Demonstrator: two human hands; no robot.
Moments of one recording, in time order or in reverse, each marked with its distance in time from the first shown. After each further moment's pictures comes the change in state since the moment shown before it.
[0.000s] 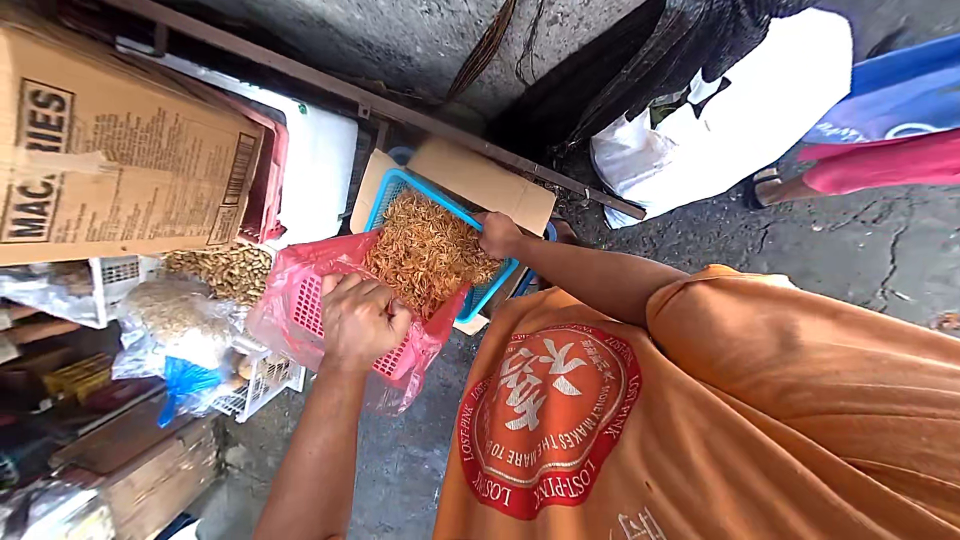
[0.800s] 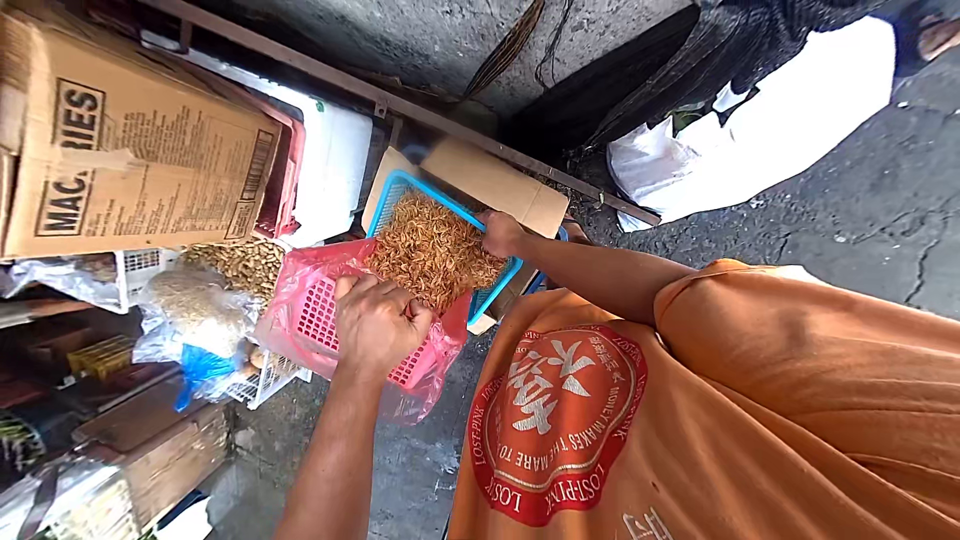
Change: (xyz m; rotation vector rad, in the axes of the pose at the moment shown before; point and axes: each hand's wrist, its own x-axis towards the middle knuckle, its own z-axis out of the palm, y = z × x) left_hand 0.020 0.017 -0.020 0.037 -0.110 -0.090; right_hand 0.019 -0.013 -0.005 -0.026 -0.062 0.004
